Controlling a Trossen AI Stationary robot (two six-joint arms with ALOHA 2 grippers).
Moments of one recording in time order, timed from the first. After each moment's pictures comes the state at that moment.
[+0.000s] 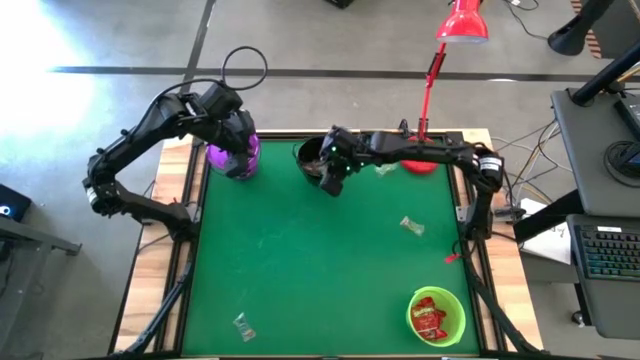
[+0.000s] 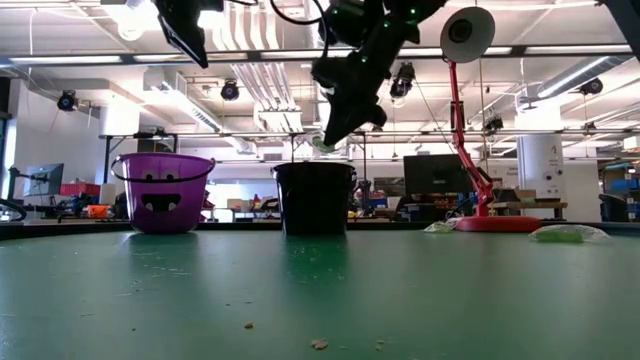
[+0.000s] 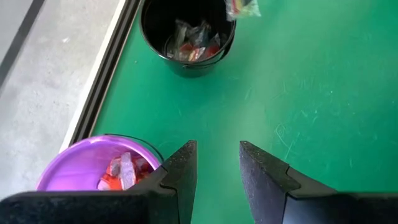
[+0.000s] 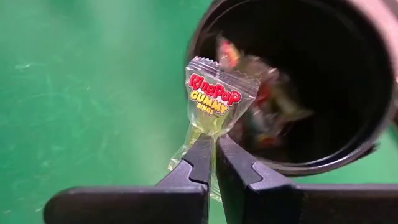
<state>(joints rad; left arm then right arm) 0.59 1.31 1.60 -1.33 0.14 0.27 -0.30 1.87 1.61 -0.71 0.00 0.16</state>
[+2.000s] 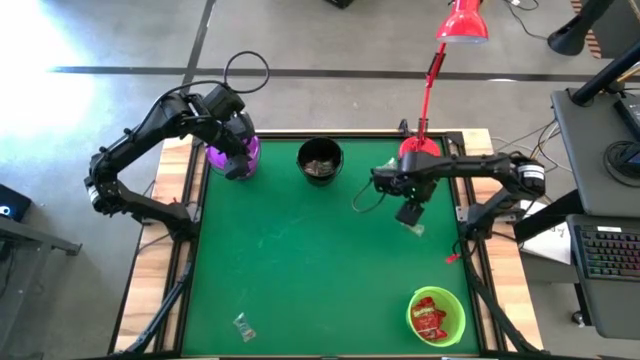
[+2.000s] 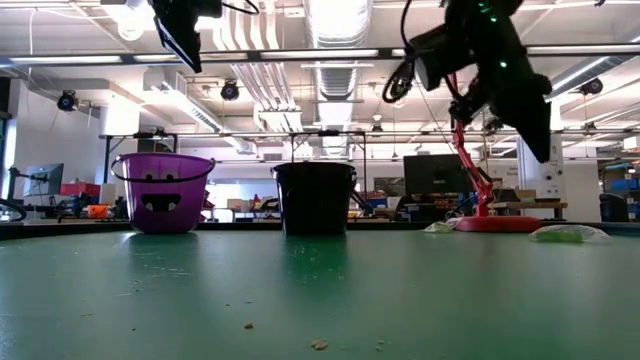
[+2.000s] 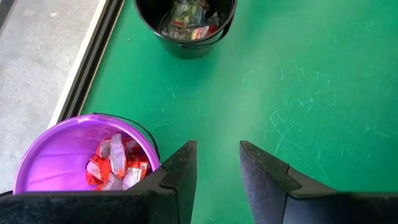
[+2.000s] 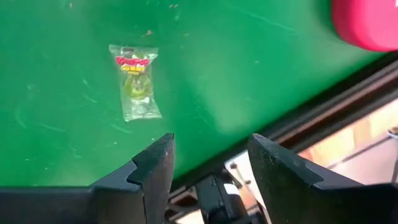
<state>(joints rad) 0.59 1.32 1.60 -1.39 0.14 0.23 -0.25 1.57 1.18 -1.49 0.07 0.35</state>
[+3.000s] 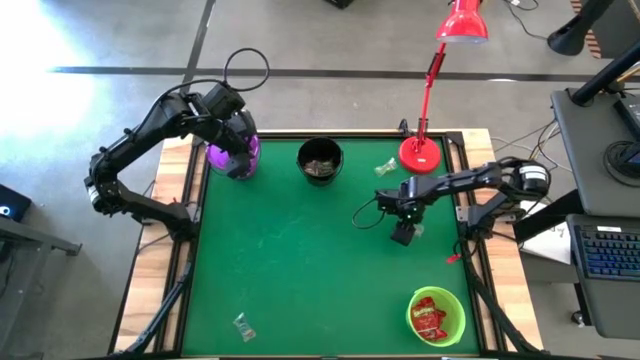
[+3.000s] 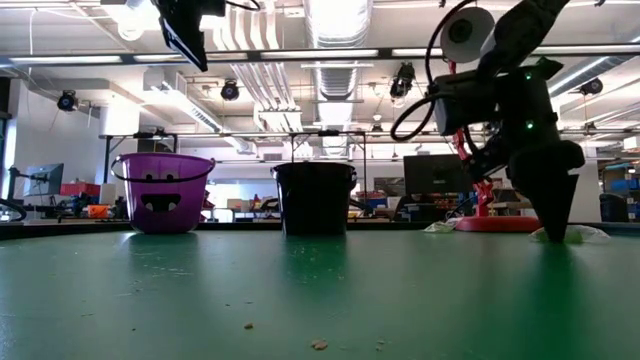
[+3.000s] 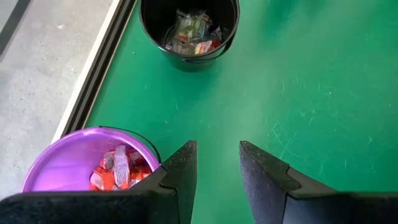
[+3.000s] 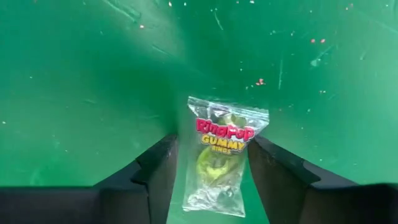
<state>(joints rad) 0.59 1.32 1.60 -1.34 0.14 0.22 -0.17 1.56 0.77 -0.87 -0.08 0.35</state>
